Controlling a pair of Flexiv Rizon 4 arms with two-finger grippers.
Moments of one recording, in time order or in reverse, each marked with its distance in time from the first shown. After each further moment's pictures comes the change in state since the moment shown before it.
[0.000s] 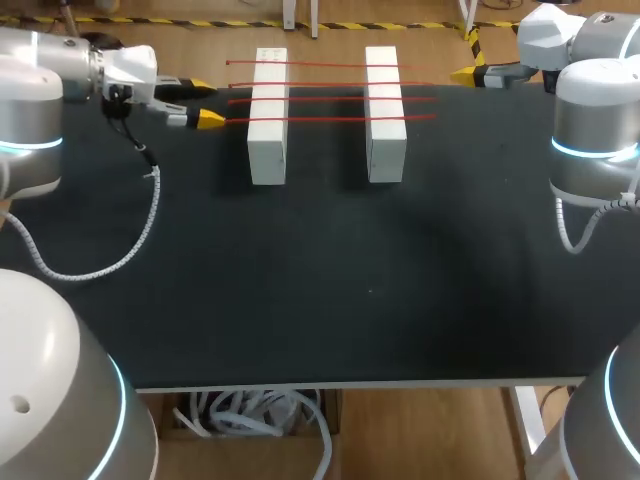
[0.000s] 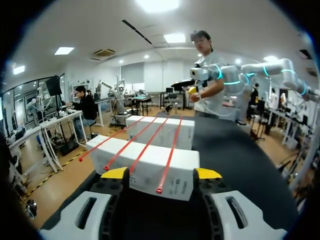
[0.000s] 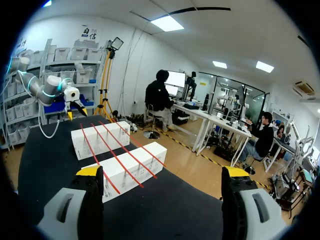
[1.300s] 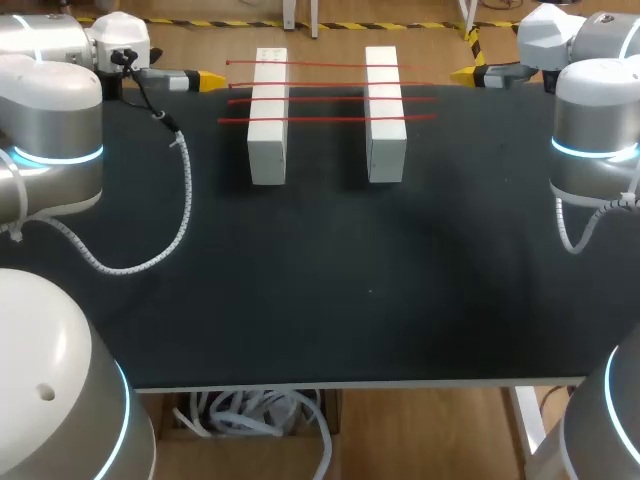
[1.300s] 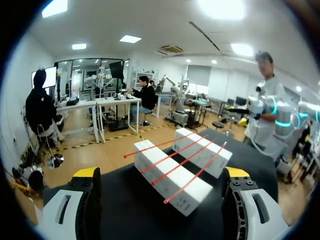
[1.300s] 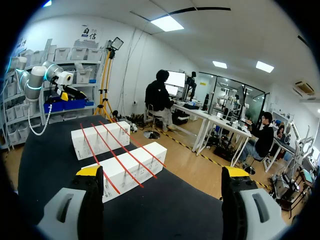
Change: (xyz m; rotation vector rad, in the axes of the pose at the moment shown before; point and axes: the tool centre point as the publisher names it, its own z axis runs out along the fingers) left arm -0.011 -0.065 -0.054 -0.034 -0.514 -0.272; right arm 0.000 0.000 0.000 0.000 0.000 0.000
